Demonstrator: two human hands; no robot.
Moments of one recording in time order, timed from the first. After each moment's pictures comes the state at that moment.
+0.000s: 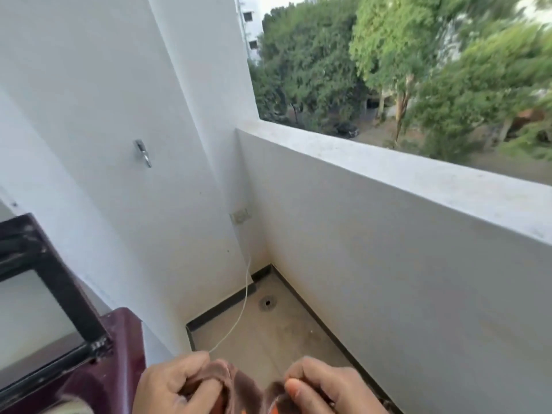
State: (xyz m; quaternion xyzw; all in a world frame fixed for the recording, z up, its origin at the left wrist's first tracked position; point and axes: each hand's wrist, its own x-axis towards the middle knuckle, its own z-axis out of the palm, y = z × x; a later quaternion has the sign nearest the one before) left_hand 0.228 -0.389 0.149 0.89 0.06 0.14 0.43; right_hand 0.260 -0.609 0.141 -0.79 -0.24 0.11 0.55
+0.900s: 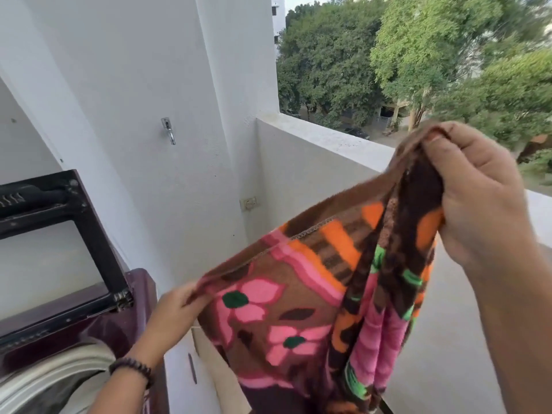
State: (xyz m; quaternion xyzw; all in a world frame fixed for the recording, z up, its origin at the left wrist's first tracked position) left_hand 0.260 -0.317 0.126 0.90 0.07 0.08 0.42; right_hand 0.305 -0.656 0.290 -0.57 -0.22 -0.18 0.77
